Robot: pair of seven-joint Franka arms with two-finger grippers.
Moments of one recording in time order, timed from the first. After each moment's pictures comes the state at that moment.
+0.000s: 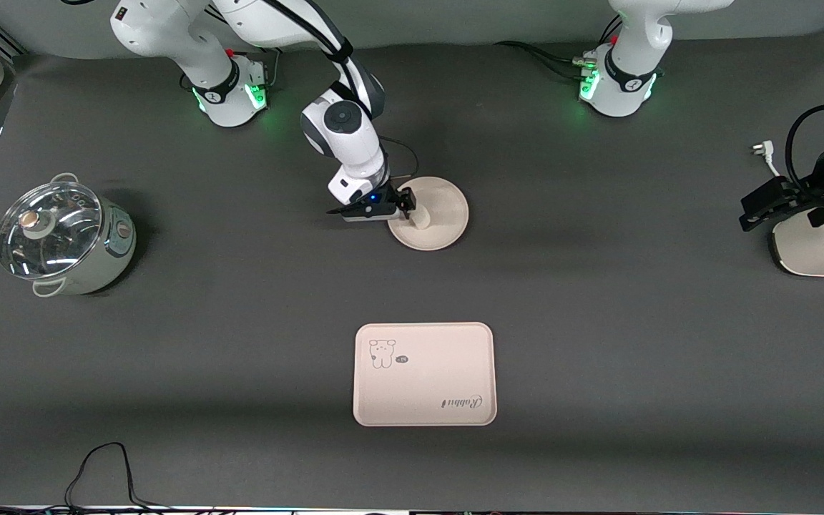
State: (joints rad) left arm -0.01 0.04 -0.03 -1.53 -0.01 1.63 -0.10; right arm 1.03 0.44 -0.13 -2.27 0.19 2.88 0.79
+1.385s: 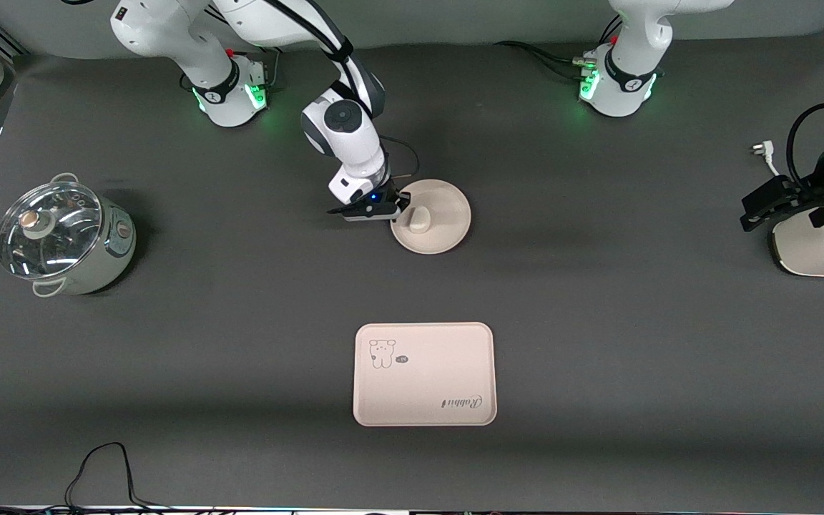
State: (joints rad) left arm -0.02 0.04 -0.03 -1.52 -0.01 1.63 -0.10; right arm 1.03 0.43 -0.13 -2.27 0.19 2.89 0.79
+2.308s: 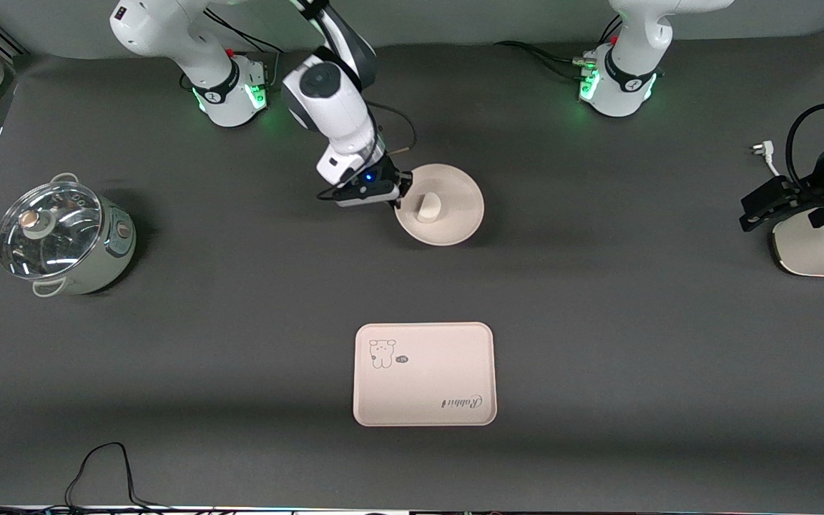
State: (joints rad) left arm -0.02 0.04 -0.03 -1.52 -0.01 1.63 -0.10; right arm 1.00 0.16 -0.14 -2.25 0.25 2.68 0.67
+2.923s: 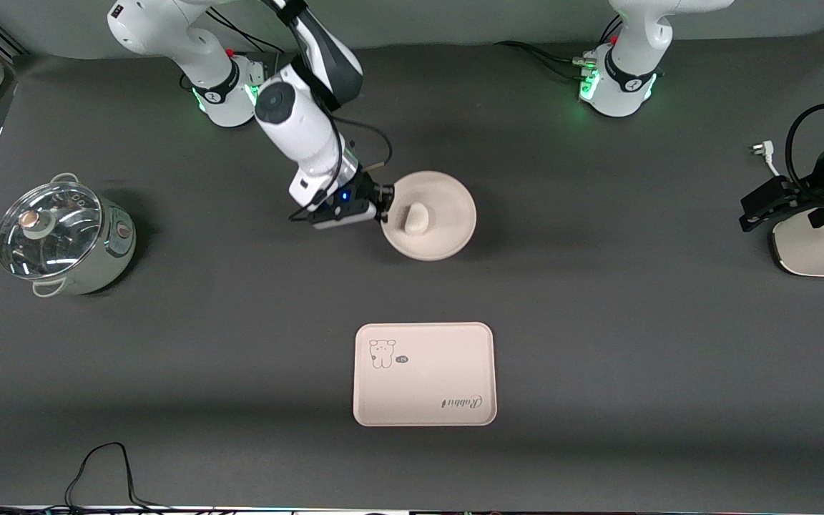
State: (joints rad) left arm -0.02 0.04 -0.03 -1.52 -0.01 1.63 -0.10; right arm 0.87 0.24 -0.15 -2.13 0.42 2.65 0.41
